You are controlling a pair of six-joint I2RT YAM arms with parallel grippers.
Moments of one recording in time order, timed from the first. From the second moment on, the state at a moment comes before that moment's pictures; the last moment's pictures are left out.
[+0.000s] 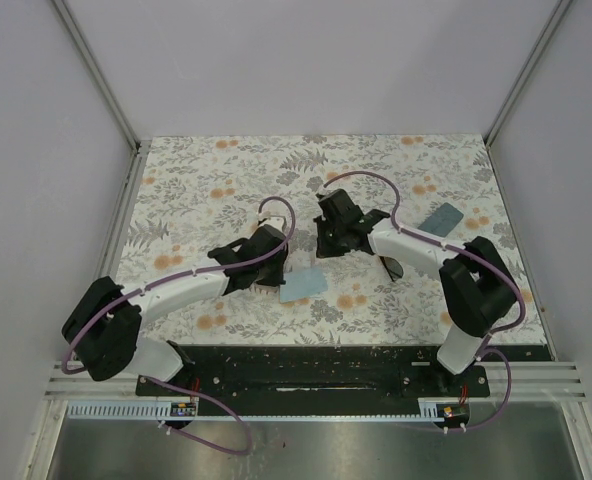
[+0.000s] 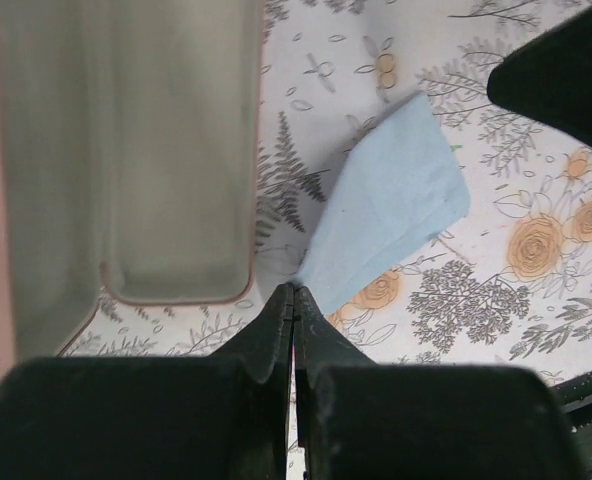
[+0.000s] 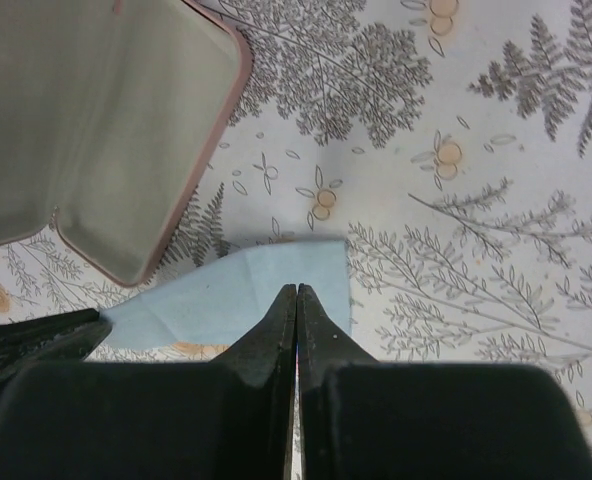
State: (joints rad) left arm -0.79 1.41 0.85 -0.36 -0.15 -0.58; right arm 0.69 1.70 1.16 -0.39 -0.03 0.52
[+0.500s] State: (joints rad) left arm -0.79 1.37 0.80 -0.39 -0.23 -0.66; right arm 0.69 1.87 1.27 -0.42 -0.07 0.48
